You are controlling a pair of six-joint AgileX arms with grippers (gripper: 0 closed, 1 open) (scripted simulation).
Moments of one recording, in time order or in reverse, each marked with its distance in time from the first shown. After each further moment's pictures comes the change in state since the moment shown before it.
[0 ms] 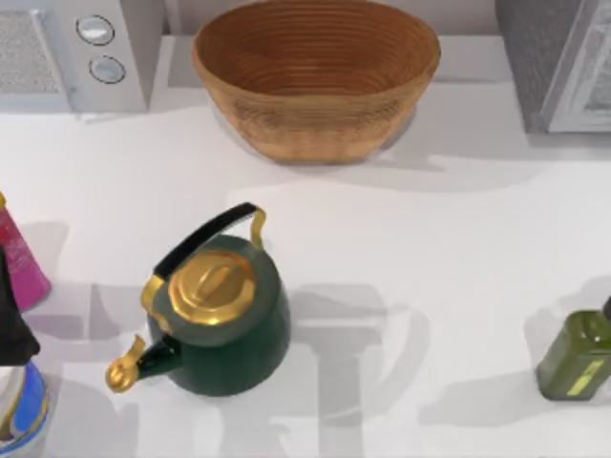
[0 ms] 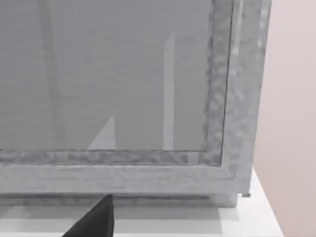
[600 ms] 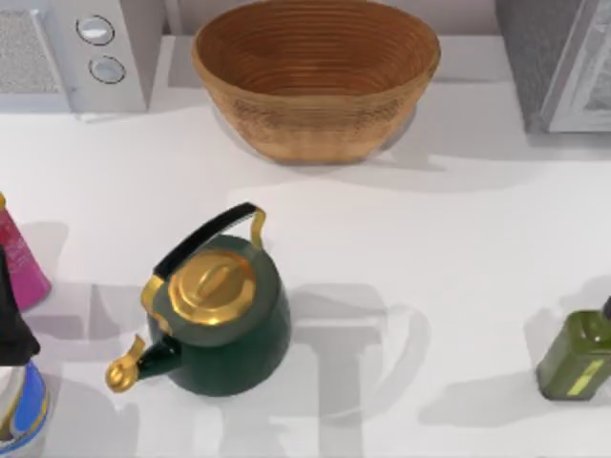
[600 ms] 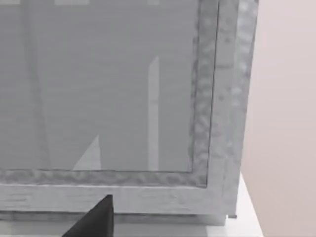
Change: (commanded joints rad) left arm 0.000 0.000 0.000 0.000 0.000 0.000; right arm -0.002 -0.004 0.103 -0.105 -0.014 -0.003
